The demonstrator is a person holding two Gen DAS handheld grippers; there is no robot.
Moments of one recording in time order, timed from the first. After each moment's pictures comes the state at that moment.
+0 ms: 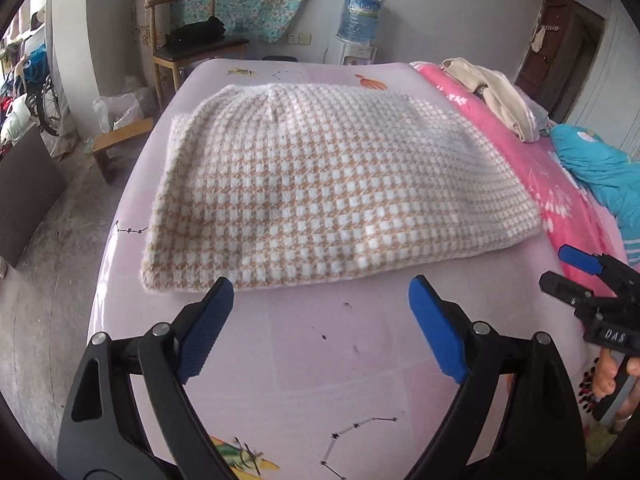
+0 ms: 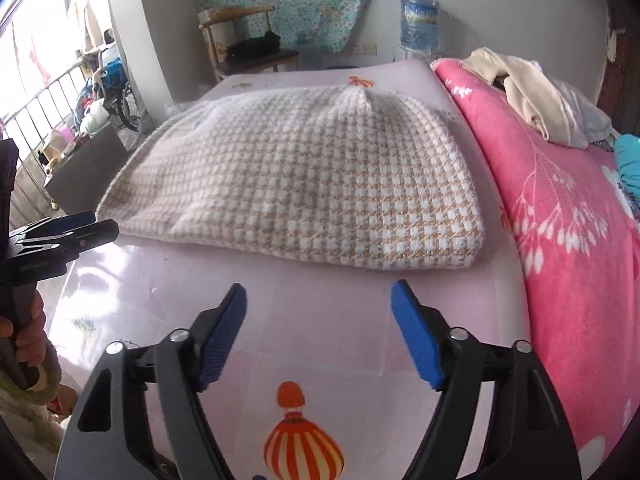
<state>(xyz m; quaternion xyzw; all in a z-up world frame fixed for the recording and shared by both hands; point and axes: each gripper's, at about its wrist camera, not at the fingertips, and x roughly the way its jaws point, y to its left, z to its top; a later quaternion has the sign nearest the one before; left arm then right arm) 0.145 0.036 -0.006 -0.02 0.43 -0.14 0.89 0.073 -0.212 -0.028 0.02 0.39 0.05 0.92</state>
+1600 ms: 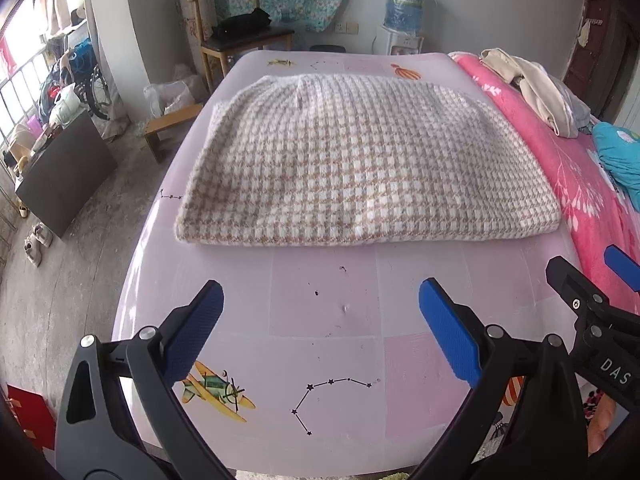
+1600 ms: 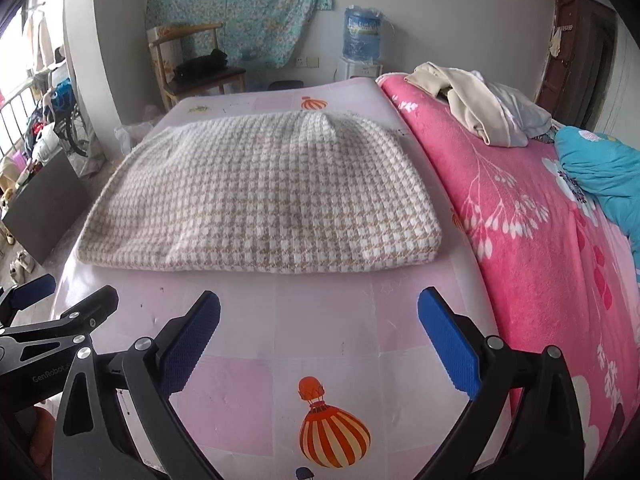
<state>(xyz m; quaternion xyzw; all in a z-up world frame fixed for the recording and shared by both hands) 0.121 0.003 0.002 0.01 0.47 -0.03 0.88 0.063 -0.178 -0.005 0.04 0.39 -0.07 0.92</state>
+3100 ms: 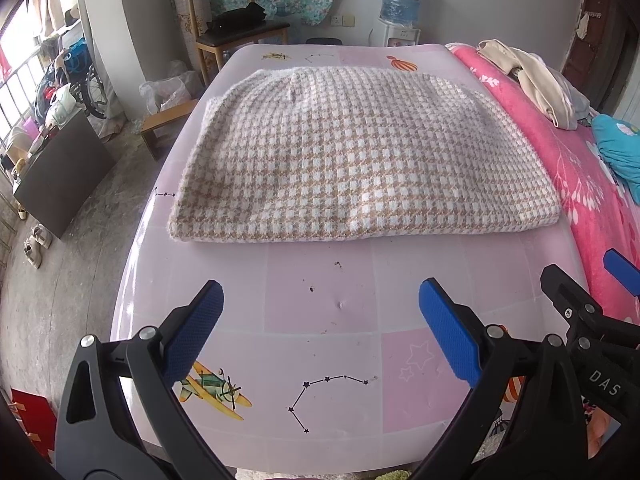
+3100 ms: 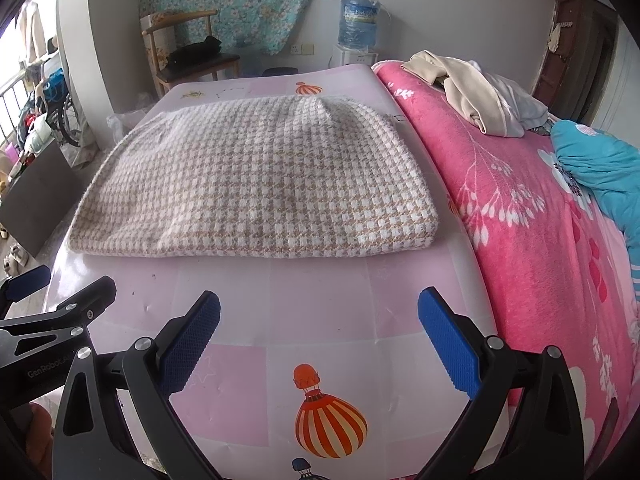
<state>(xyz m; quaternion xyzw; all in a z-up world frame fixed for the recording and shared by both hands) 0.123 -0.002 0.002 0.01 0.47 -0.04 0.88 0.064 -0.179 -0.008 0.03 0.40 -0.08 0.91</state>
